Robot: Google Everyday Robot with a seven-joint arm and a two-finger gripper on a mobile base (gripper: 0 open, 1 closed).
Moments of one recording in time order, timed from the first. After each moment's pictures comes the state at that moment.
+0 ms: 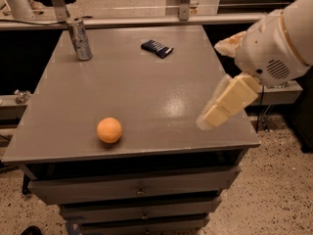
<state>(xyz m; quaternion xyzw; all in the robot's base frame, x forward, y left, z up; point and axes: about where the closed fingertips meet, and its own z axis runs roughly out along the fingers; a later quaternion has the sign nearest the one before) 0.439 -0.106 0.976 -0.57 0.75 0.12 0.32</state>
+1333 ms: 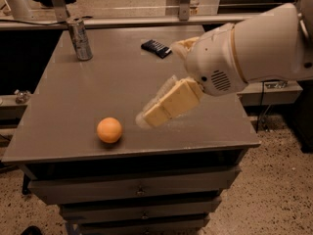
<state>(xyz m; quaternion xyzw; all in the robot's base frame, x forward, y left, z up) 0.435 -0.008 0.986 -0.53 0.70 0.23 0.42</state>
